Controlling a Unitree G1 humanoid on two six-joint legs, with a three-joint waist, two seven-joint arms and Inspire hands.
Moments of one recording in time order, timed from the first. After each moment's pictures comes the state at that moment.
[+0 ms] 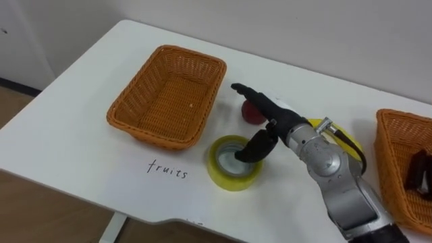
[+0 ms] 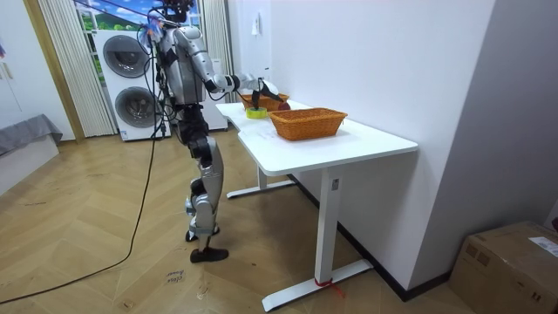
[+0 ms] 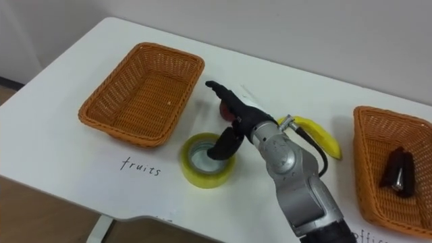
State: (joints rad) left arm 0.20 0.19 0.04 0.88 0.19 0.26 0.19; right arm -0.23 -0.27 0.29 0.03 -0.50 0.28 0.32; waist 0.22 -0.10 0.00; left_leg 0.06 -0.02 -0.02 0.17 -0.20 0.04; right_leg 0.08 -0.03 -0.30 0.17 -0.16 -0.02
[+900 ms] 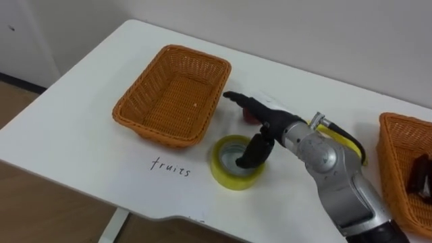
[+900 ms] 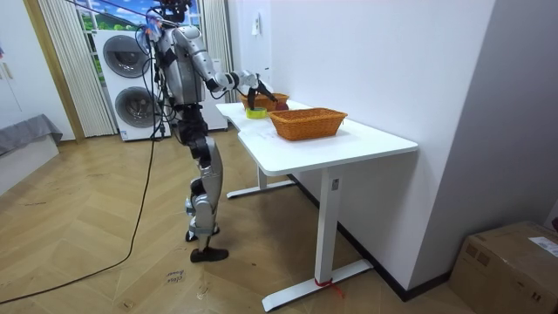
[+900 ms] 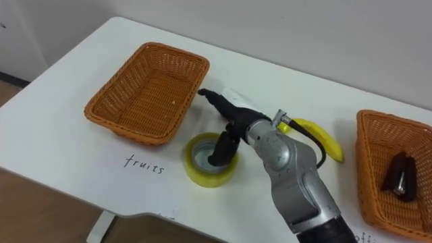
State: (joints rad) left arm 0.17 0.21 0.04 0.88 0.19 0.26 0.19; right arm -0.26 -0.27 0.35 -0.02 -0.61 0.33 0.52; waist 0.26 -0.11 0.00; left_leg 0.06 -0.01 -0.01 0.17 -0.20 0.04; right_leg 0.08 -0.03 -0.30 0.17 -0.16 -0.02
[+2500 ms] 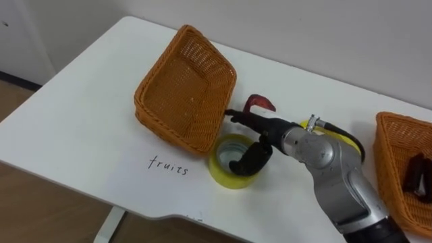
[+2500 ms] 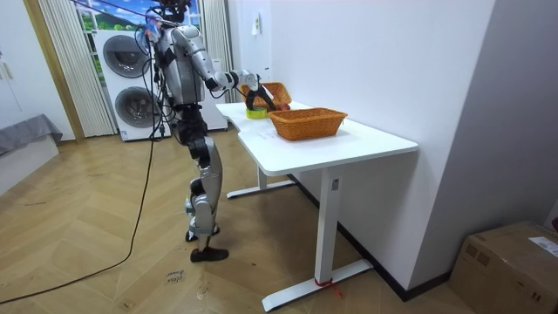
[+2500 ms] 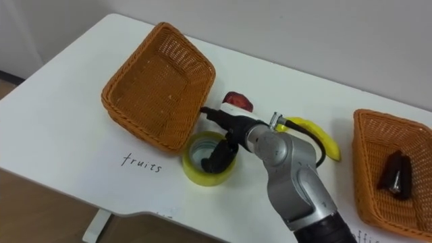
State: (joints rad) left arm 0.17 0.22 0.04 0.88 0.19 0.27 0.23; right arm -0.28 -0.26 0.34 -0.04 -0.68 0.46 0.67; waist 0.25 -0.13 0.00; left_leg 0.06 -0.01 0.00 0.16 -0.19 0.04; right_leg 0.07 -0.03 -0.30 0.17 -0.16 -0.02
